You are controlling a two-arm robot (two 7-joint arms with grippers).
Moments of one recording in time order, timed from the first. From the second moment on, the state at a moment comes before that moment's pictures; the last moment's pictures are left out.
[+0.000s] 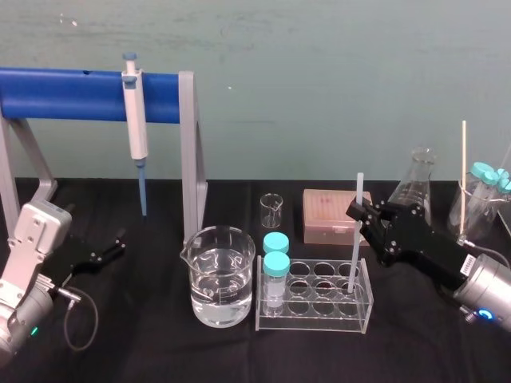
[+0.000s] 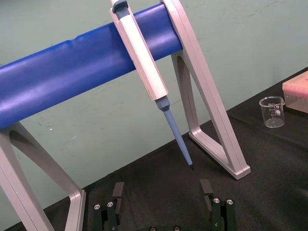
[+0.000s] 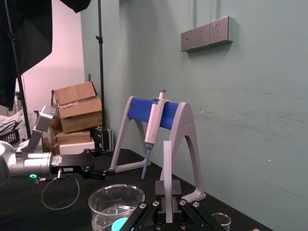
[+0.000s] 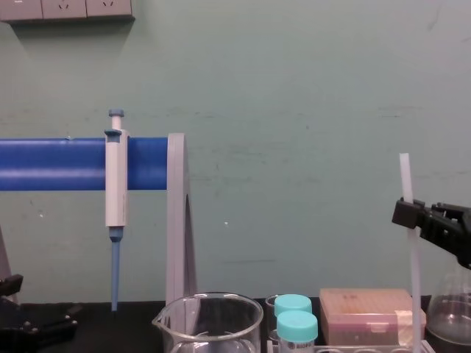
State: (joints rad) left arm -0.20 0.60 0.45 -1.41 -0.25 -0.12 0.03; right arm 0.24 0.55 -0.33 -1.41 0.68 -0.27 0.76
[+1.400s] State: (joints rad) left arm -0.20 0.60 0.45 -1.41 -0.25 -0.12 0.03; right arm 0.27 0.48 -0.35 -1.24 0.62 -0.31 0.78
